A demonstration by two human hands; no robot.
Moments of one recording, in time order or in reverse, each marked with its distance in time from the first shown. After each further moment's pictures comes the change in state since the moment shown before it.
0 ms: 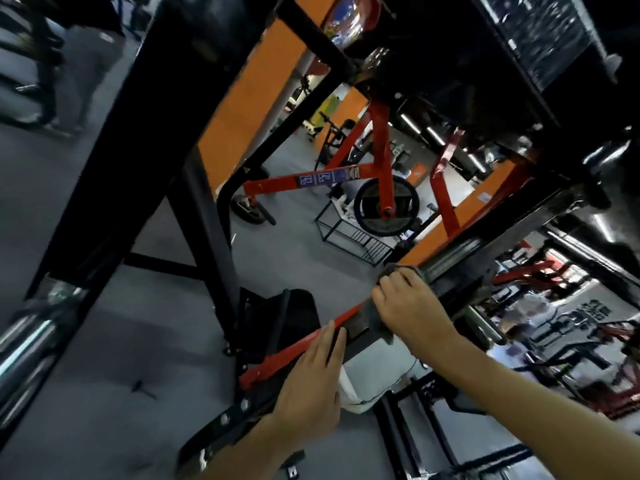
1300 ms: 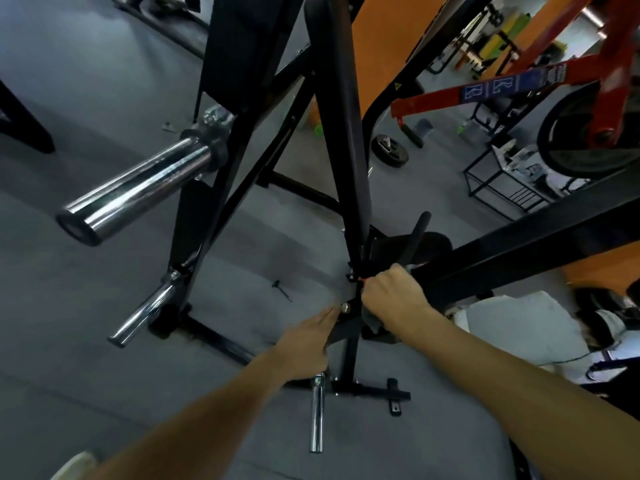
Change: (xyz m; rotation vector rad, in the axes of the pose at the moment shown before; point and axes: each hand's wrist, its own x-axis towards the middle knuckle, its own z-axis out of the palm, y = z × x) left_hand -0.148 -0.193 0.119 -0.063 -0.189 -0.541; right_hand 0.065 -0.284 0.033 0.169 -0.186 -0.499
